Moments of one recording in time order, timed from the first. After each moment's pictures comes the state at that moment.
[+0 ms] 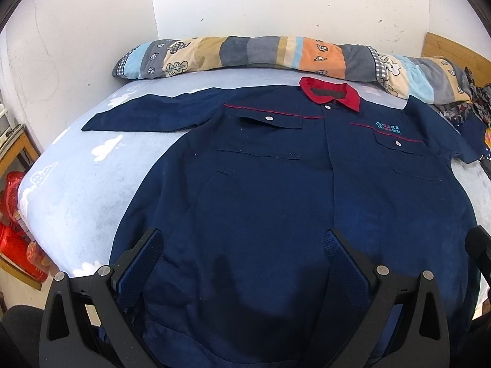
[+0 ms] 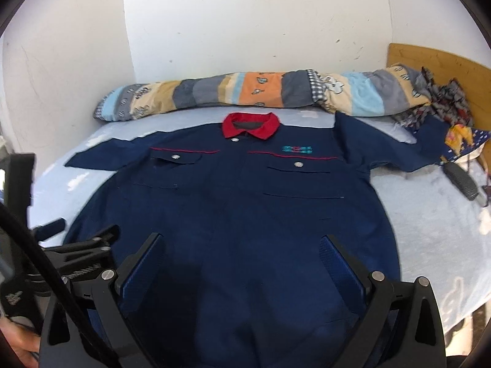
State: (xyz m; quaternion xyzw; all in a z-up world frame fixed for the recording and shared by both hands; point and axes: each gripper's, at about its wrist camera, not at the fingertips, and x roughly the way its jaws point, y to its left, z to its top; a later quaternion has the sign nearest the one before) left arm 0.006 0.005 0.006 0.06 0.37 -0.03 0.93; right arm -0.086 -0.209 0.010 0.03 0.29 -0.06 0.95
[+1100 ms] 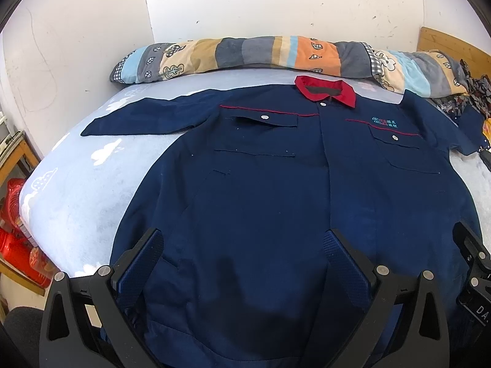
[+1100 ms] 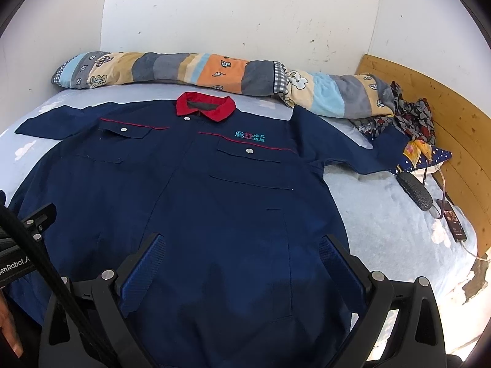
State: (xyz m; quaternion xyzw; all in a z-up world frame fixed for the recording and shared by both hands) left arm 0.001 -0.002 0.001 0.05 0.37 -0.04 0.93; right arm -0.076 -0.206 -0.006 -0.04 0.35 -0.16 0.92
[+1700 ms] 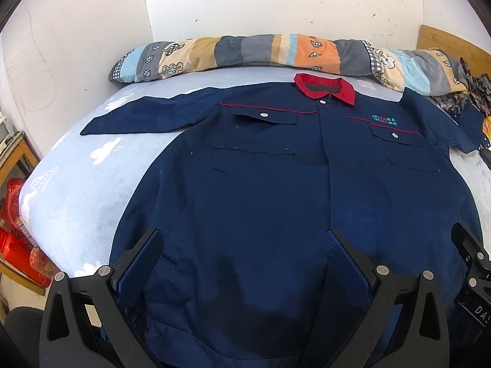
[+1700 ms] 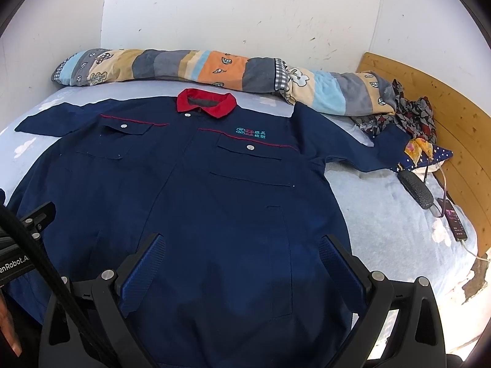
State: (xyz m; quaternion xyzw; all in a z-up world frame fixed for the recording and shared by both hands) left arm -0.001 -0.001 0.002 0.07 0.38 -0.04 0.92; right arm -0.075 -0.208 -0.006 -0.04 0.36 -0.16 0.92
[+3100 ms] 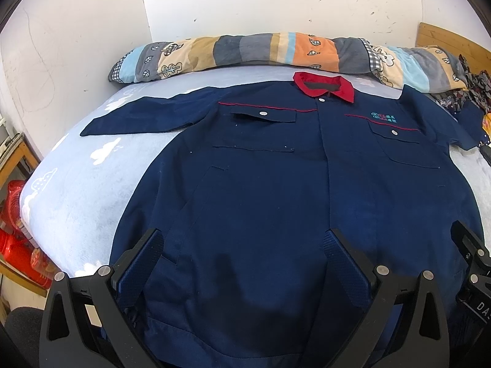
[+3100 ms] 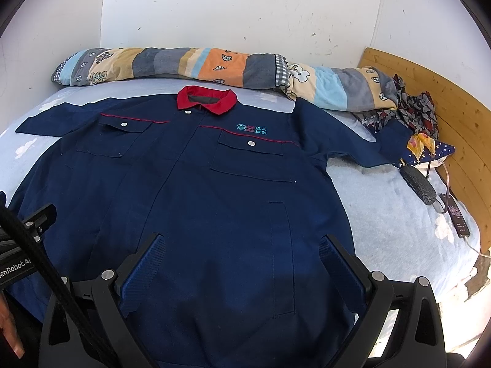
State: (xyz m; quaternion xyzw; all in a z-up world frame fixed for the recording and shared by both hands) left arm 0.001 -0.002 0.000 0.09 0.40 -0.03 0.91; right arm -0.075 -0.210 -0.008 -0.03 0.36 -0.16 0.92
